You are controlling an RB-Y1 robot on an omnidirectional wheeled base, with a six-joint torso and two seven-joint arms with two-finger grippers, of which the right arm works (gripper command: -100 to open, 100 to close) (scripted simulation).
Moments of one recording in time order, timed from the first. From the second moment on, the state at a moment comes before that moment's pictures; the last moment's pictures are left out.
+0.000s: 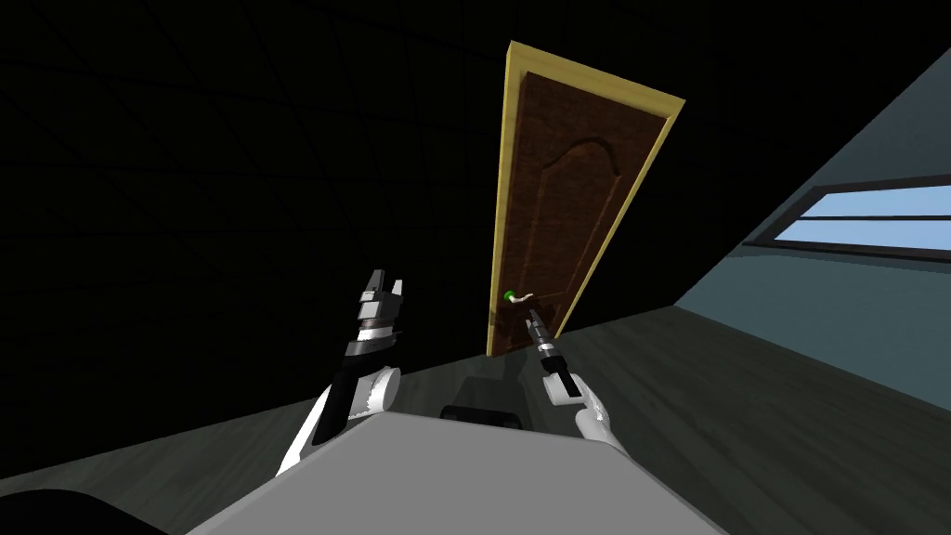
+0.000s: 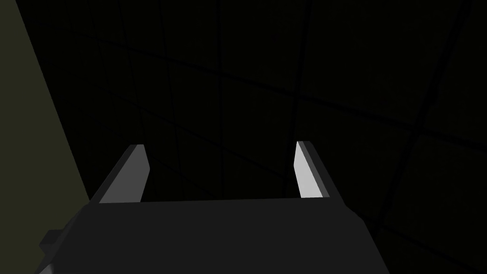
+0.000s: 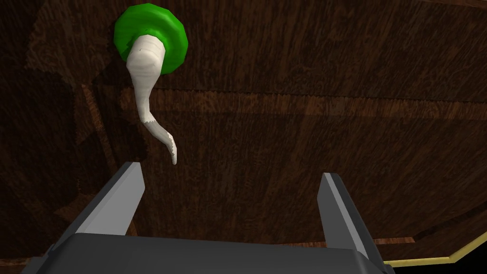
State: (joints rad) arm -0.05 -0.24 0.08 -1.07 0.00 -0.65 -0.18
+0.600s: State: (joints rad) arm -0.10 -0.27 0.09 -0.94 -0.01 -0.68 -0.19
